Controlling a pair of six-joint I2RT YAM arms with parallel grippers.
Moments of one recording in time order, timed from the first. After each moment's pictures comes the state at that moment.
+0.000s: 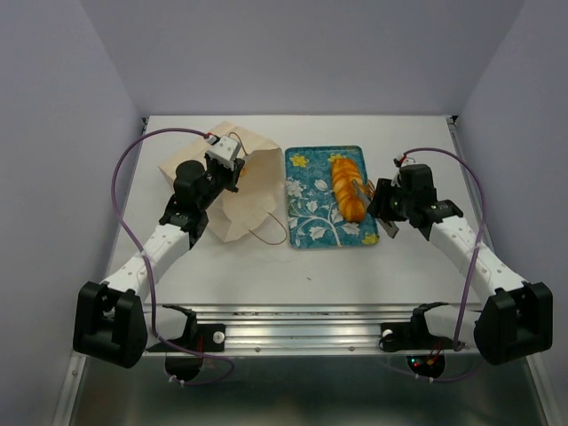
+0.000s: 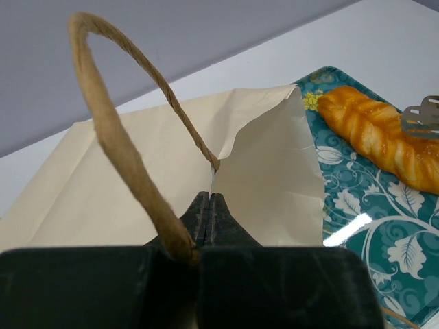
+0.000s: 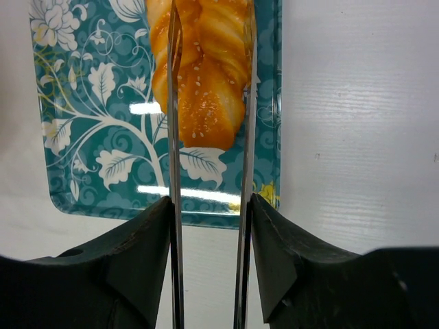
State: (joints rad) left arm -0.31 1.19 0.76 0.35 0.22 0.10; right arm 0.23 1.19 0.87 -0.44 -0.08 0.34
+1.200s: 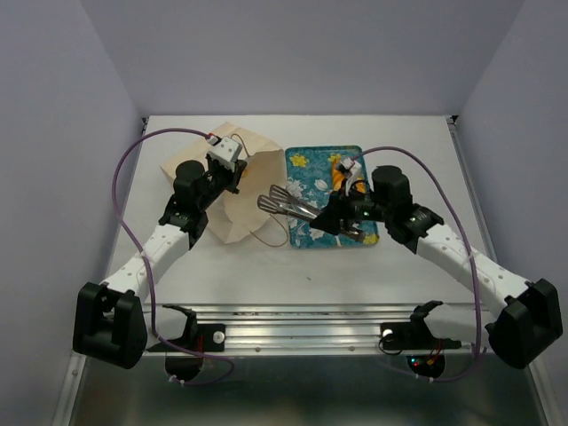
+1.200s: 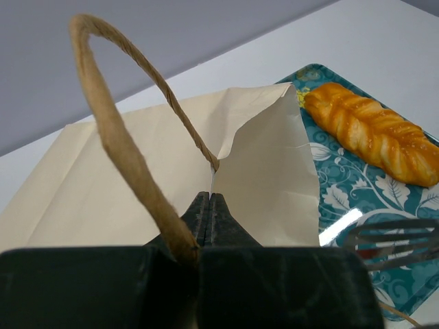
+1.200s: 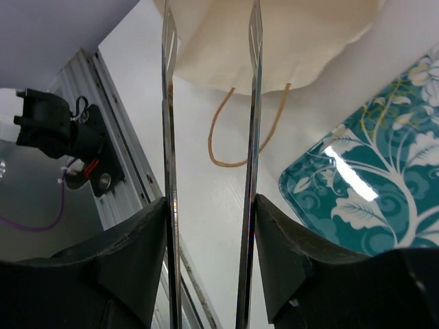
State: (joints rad) left arm -0.31 1.19 0.76 0.34 0.26 0.10; right arm 0.52 1.15 0.87 -0.12 -0.64 0.25
